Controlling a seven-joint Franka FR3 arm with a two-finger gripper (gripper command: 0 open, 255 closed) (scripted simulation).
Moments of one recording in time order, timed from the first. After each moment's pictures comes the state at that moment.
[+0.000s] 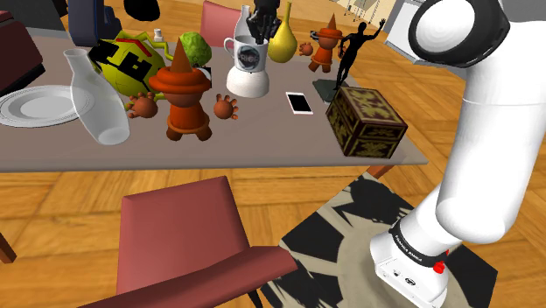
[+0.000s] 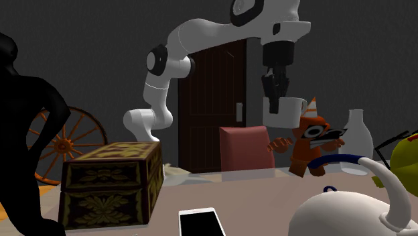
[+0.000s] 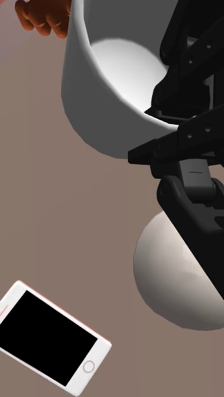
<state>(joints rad) 0.01 0.47 0.06 -1.11 0.03 1.51 -0.05</state>
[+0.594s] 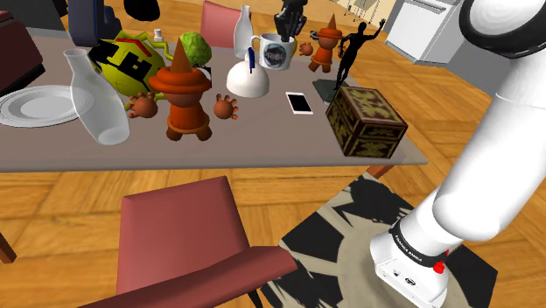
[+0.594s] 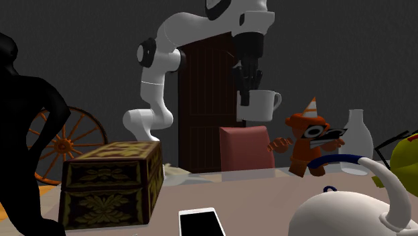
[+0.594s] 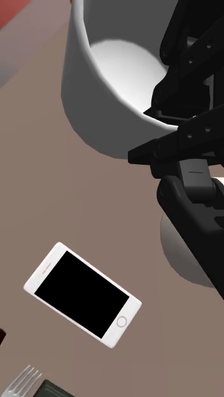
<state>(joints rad) -0.06 0.26 0.03 -1.37 0.04 1.56 -0.14</state>
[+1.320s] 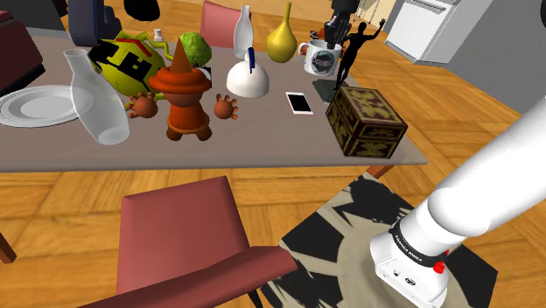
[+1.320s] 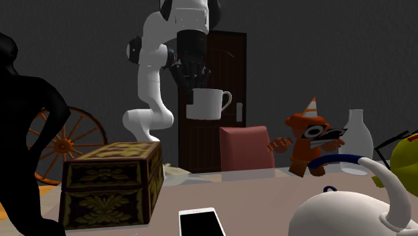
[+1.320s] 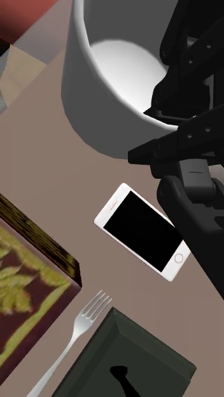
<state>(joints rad) -0.18 -0.02 -0.06 -1.72 0.04 1.62 -0.35</state>
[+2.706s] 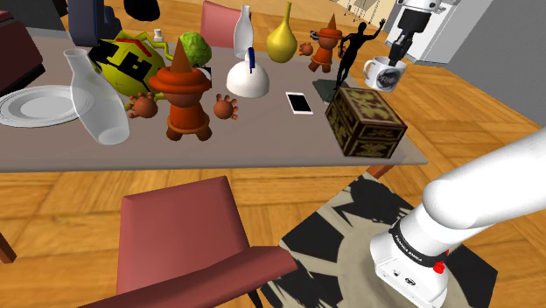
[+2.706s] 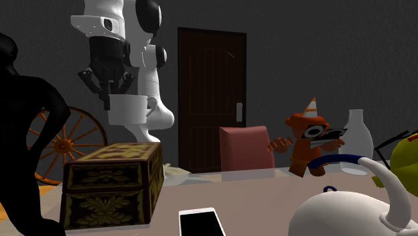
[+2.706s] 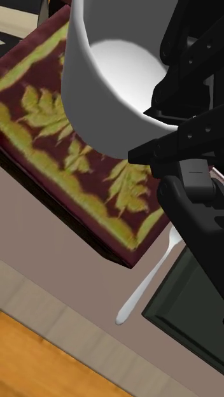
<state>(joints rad) -0.34 -0.23 -0.26 -1.99 -0.05 1.67 -0.70</state>
